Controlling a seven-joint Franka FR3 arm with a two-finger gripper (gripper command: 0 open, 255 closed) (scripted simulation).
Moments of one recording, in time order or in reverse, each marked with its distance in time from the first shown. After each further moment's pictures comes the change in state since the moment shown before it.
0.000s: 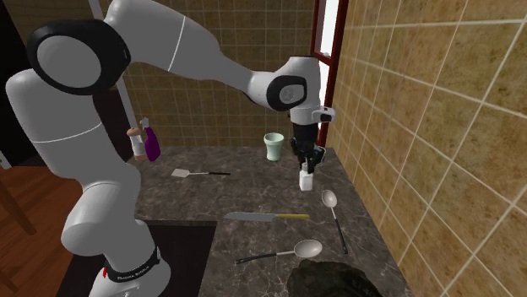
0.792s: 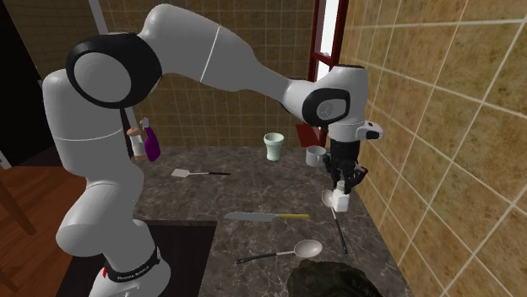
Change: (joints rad) arm -0.097 0.190 -0.094 0.203 0.004 0.002 -0.195
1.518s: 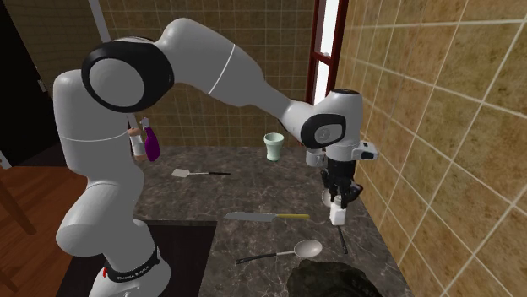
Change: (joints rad) arm -0.002 0.055 -0.004 -0.079 -0.011 0.134 0.012
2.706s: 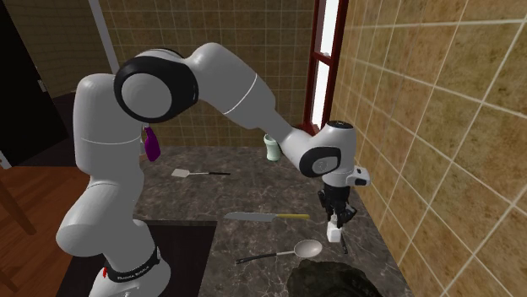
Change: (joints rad) arm 0.003 0.125 -0.009 -0.062 -0.025 0.187 0.026
